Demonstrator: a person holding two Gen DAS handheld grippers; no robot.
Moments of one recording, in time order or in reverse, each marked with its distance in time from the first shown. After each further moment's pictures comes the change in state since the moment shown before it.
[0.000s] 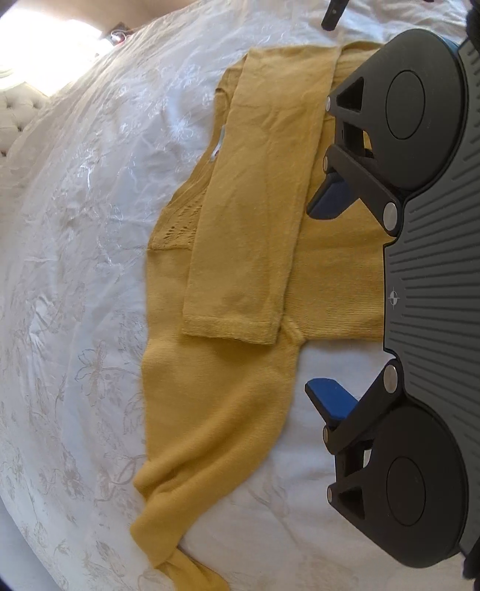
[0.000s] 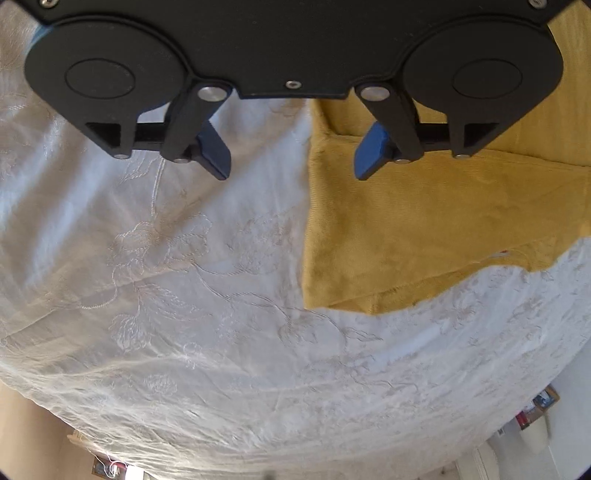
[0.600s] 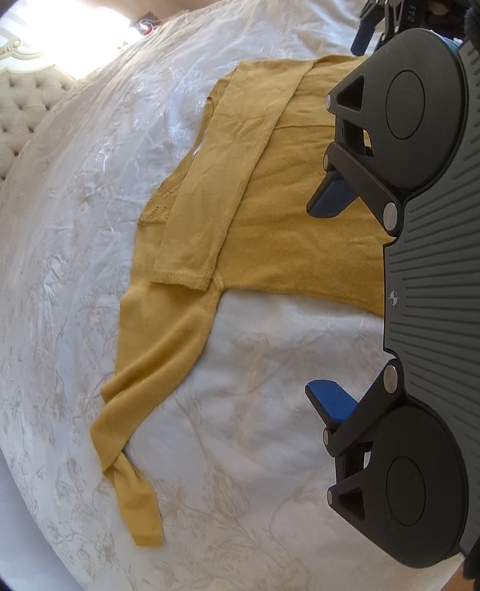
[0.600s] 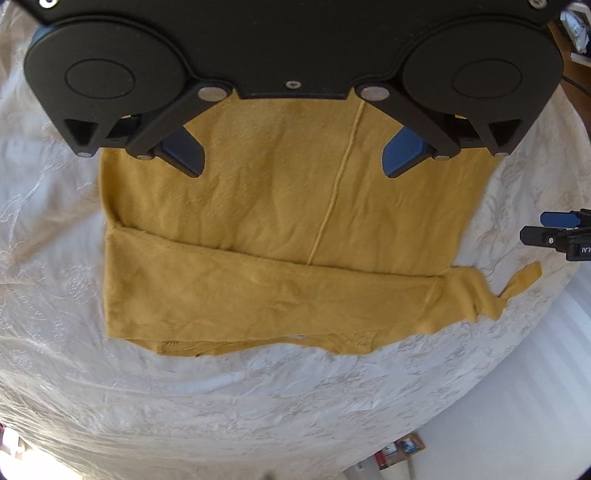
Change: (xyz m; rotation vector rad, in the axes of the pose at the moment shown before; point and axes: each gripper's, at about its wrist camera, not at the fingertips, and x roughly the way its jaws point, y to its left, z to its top) left arm -0.076 0.025 -0.070 -0.101 -0.054 0.059; right arm -0.039 0.096 -0.079 -0.257 0.065 0.316
